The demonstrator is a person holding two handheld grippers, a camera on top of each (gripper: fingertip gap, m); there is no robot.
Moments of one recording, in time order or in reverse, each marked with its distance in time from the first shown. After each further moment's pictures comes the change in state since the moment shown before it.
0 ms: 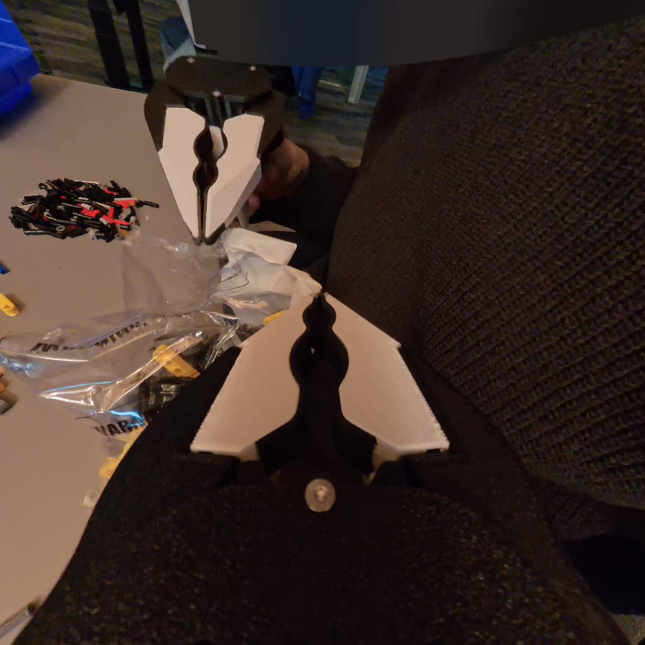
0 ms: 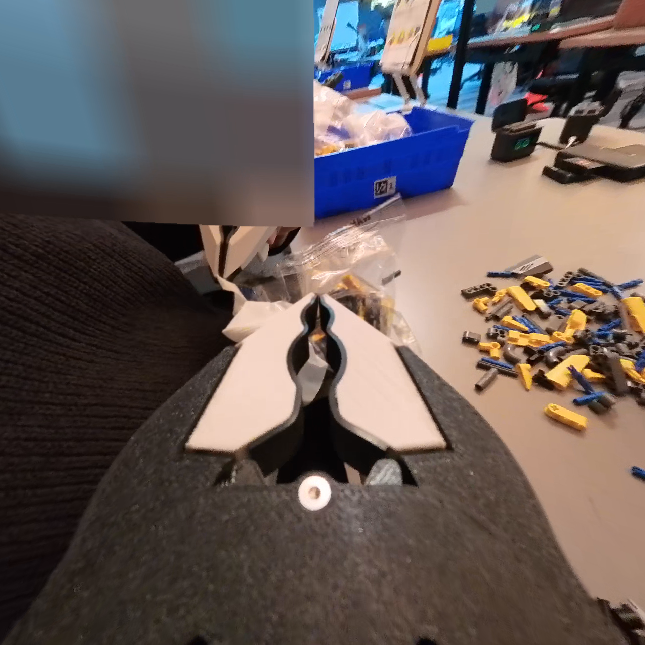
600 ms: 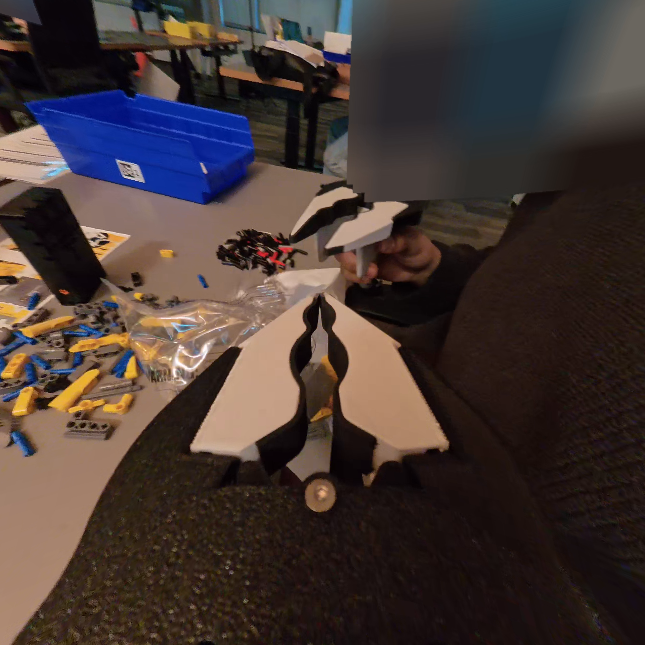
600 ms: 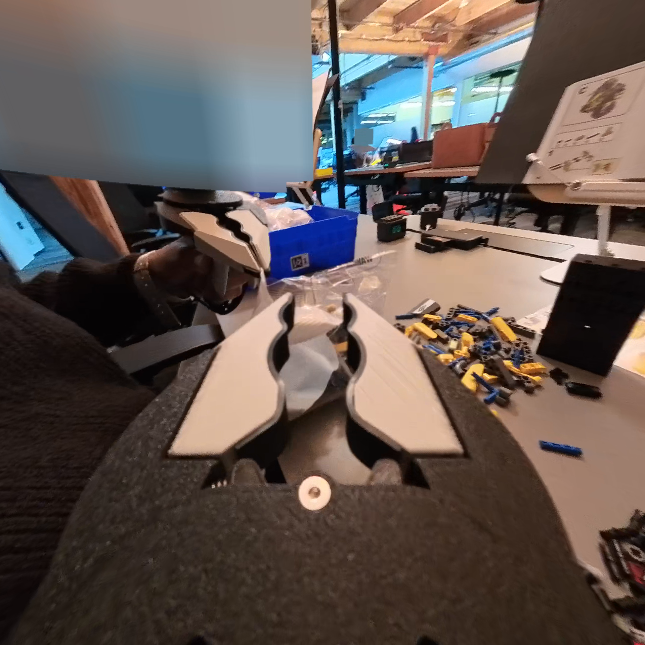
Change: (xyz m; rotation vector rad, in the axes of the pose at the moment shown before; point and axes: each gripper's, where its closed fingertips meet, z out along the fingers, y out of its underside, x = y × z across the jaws) left arm -0.076 -0.032 -0.029 0.180 -0.401 -0.001; right arm 0.039 -0.020 -0.015 0.288 0.288 -0.019
